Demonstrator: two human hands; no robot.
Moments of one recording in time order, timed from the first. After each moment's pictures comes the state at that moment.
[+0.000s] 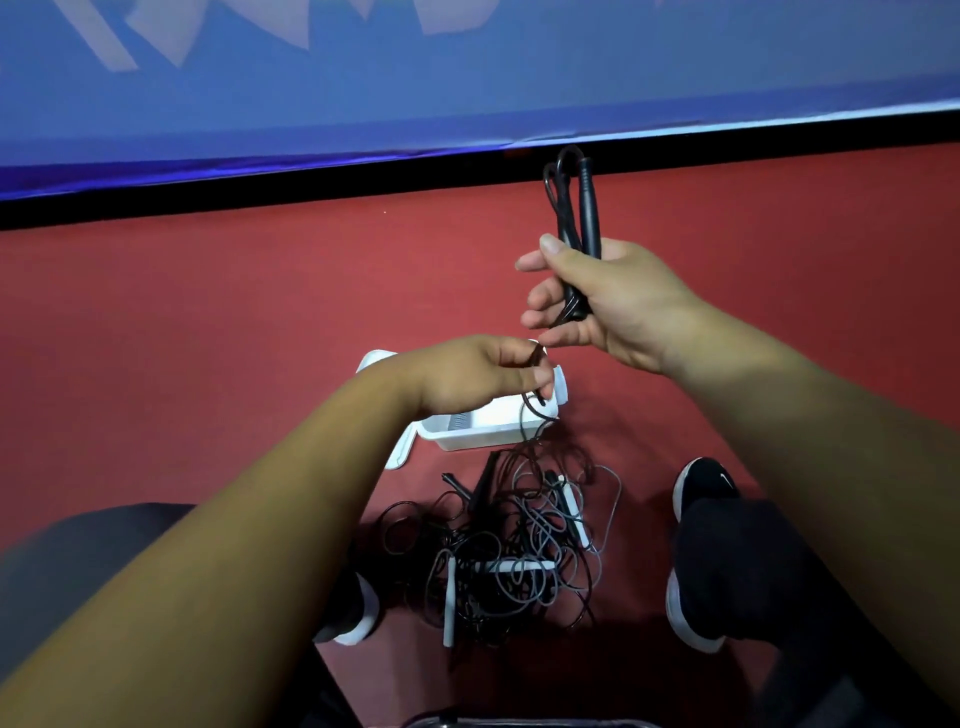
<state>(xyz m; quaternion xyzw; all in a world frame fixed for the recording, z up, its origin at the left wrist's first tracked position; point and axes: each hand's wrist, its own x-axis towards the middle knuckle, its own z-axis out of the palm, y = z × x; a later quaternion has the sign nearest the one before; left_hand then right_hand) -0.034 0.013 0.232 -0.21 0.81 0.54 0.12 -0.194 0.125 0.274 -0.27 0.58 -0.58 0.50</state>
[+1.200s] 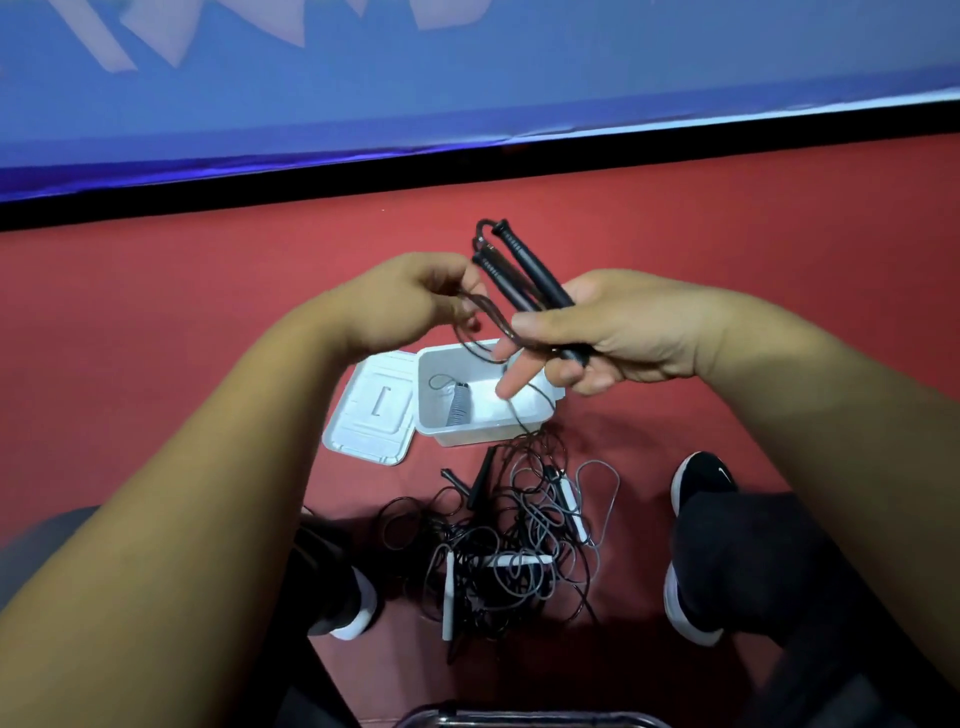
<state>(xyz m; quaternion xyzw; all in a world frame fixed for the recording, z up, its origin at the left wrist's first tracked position) -0.018 -0.024 0.279 -0.21 0.84 0.50 -0.02 -0.198 0.147 0.286 -0.38 0.57 -0.34 0.64</state>
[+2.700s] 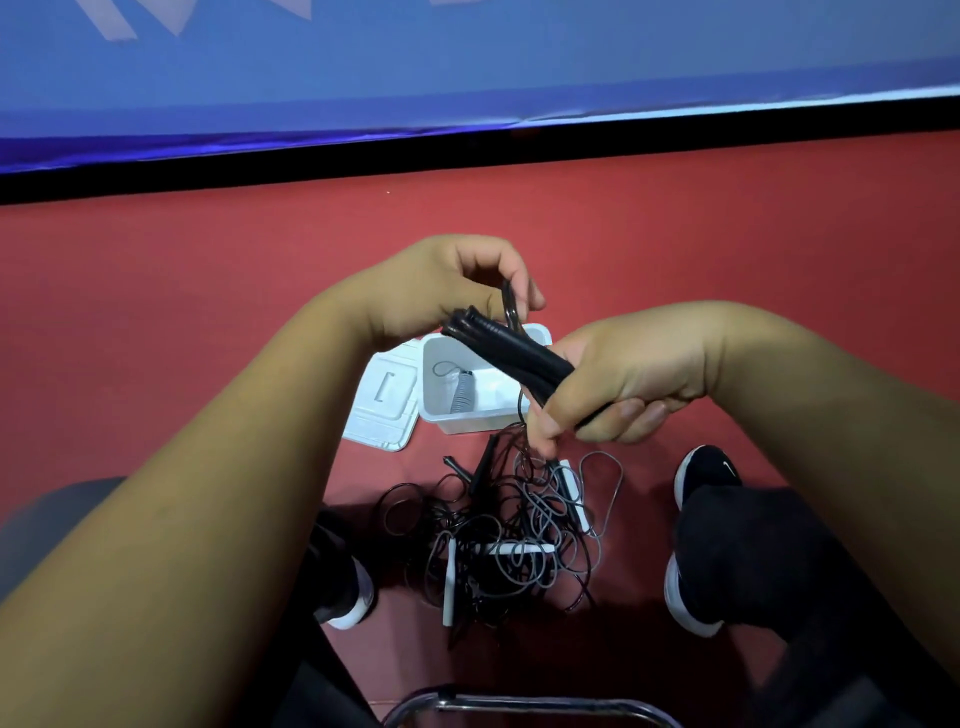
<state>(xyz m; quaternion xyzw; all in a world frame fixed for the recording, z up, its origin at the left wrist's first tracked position) -0.023 -0.019 0.273 -0.14 0.79 0.60 -0.02 -0.177 0.155 0.285 -0.43 0.54 -0.10 0.71</state>
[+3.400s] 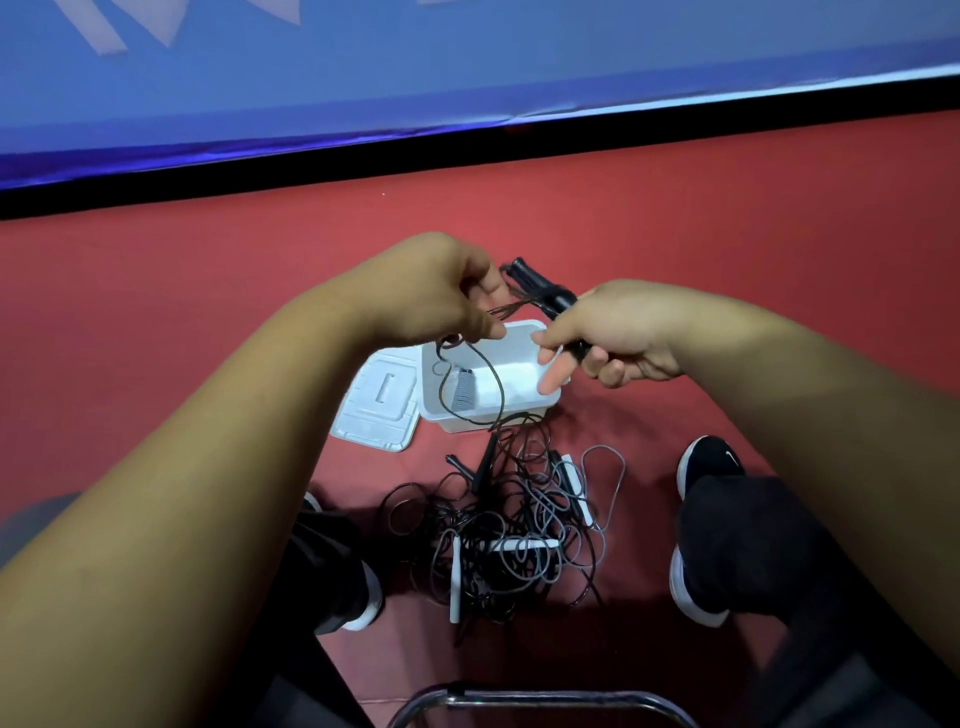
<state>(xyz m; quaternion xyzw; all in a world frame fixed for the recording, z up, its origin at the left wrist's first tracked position) -0.025 -0.005 0.297 -0.26 0.89 0.36 0.06 -0.198 0.131 0.249 -0.25 0.72 -0.26 0.59</state>
